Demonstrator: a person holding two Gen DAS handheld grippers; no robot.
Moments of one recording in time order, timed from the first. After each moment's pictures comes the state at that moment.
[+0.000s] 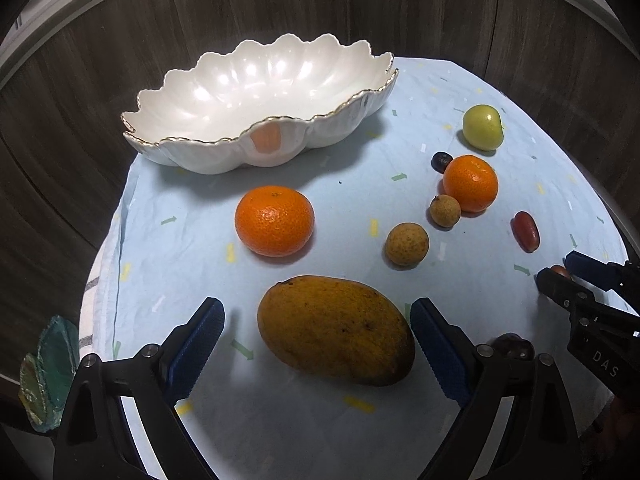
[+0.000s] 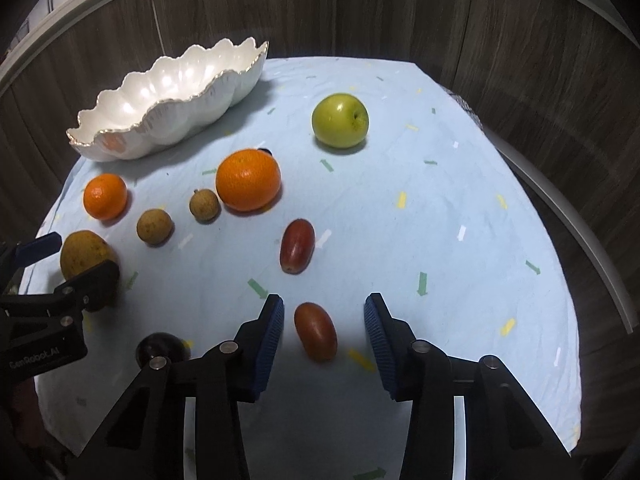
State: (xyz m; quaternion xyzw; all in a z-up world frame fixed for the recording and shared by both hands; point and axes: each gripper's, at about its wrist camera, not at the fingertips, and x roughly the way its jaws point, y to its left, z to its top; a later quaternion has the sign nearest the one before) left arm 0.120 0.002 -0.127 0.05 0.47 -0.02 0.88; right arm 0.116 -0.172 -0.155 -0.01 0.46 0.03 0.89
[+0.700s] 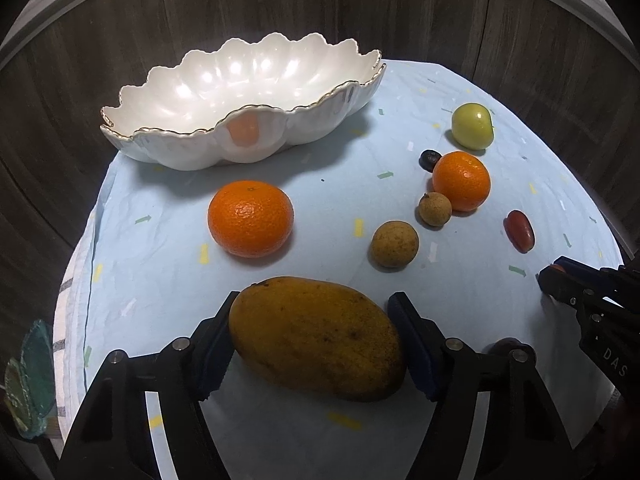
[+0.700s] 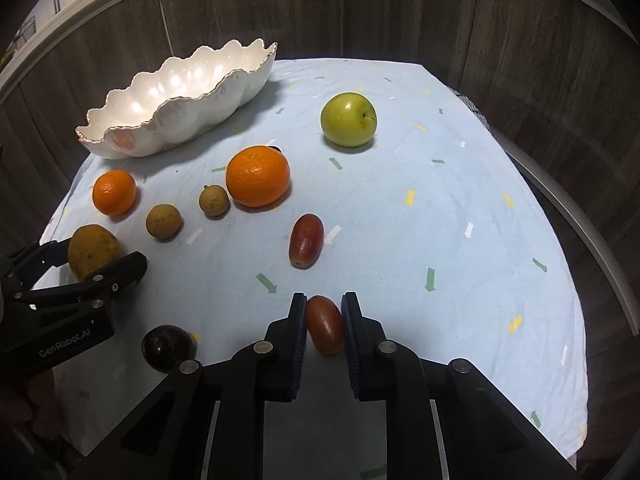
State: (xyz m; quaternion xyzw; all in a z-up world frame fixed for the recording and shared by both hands) left arm 0.120 0.001 -0.142 0.04 0.46 -0.05 0.89; right arm 0.113 -0.171 -0.154 -0.01 0.45 0.05 0.89
